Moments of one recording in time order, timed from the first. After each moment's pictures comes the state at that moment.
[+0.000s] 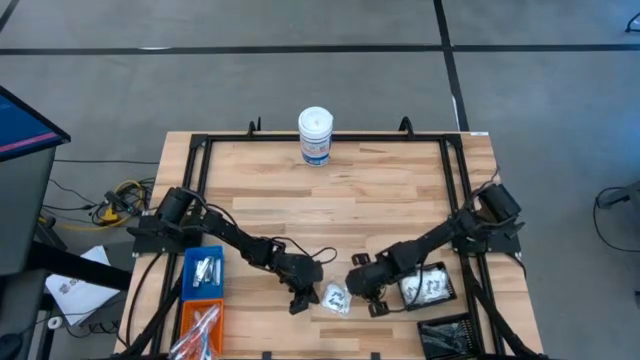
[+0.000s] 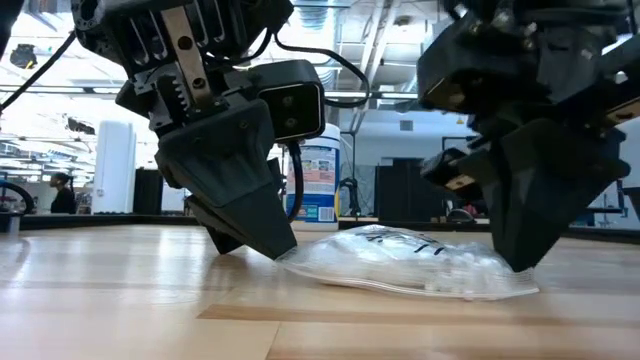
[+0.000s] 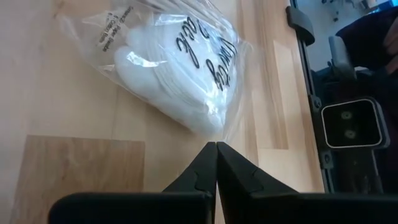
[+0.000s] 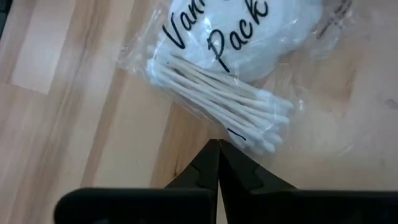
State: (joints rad) left arm -0.33 1.99 0.92 0.33 0.27 -0.63; right arm 0.45 1.85 0.99 -0.22 -0.09 0.23
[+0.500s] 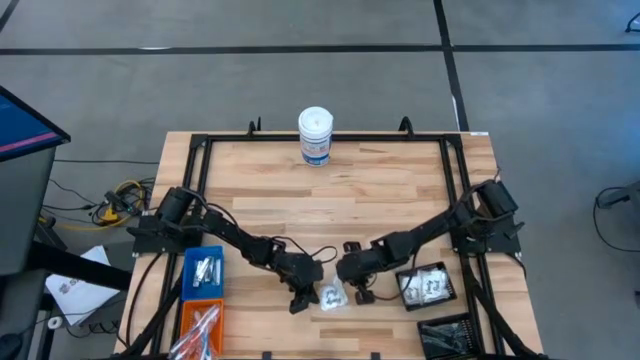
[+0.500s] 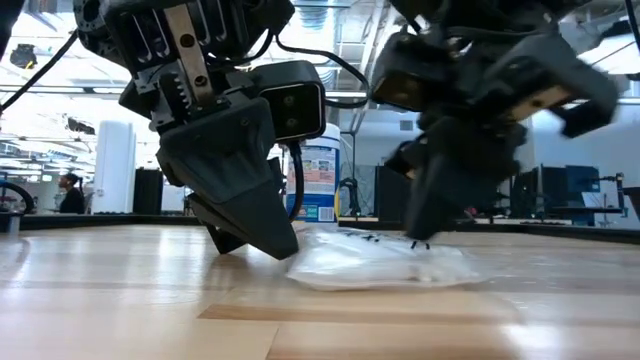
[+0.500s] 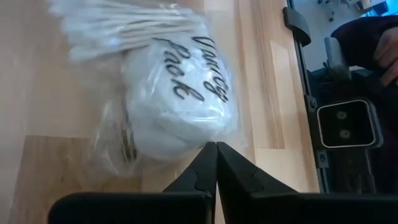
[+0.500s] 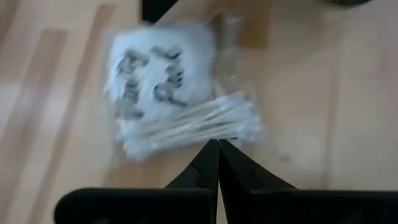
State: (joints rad) left arm -0.33 2.00 0.92 0.34 0.29 -0.63; right arm 0.36 1.85 0.99 -0.10 -0.04 0.21
